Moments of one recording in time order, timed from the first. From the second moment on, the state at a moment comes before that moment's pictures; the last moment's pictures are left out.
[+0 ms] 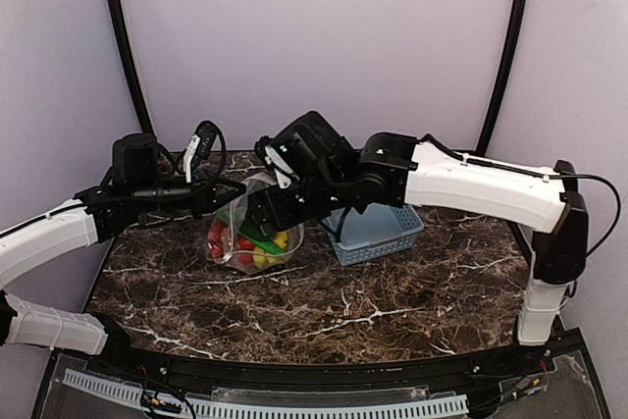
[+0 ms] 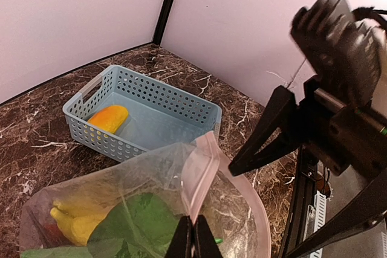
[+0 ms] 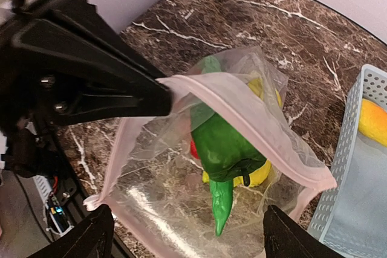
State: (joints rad) left arm -0.50 1.09 0.81 -0.03 0.60 -0.15; right arm 1.19 1.90 1.87 -0.70 0.17 0.44
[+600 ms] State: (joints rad) left arm -0.50 1.06 0.81 -0.04 0.54 -0.13; right arm 1.05 1.54 1.56 -0.63 0.18 0.43
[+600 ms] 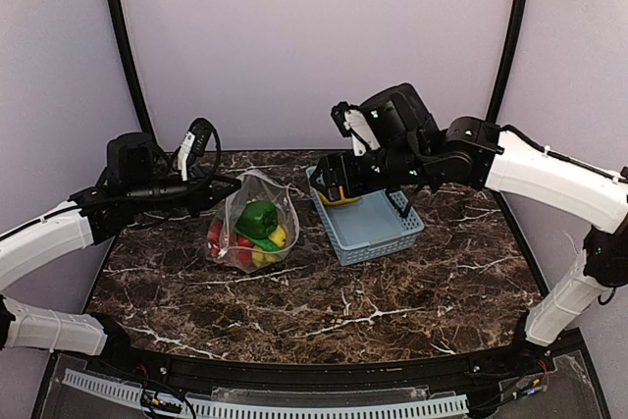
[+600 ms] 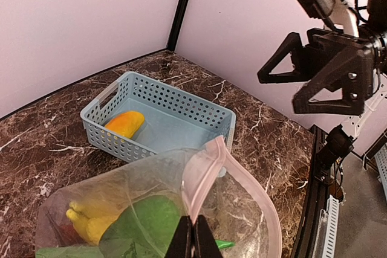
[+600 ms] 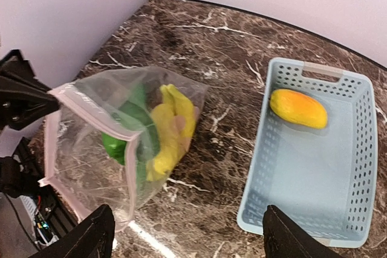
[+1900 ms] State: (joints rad) left arm -0.50 1.15 0.80 -0.05 0.51 -0.09; right arm 0.50 2.22 1.83 -0.54 -0.26 0.20
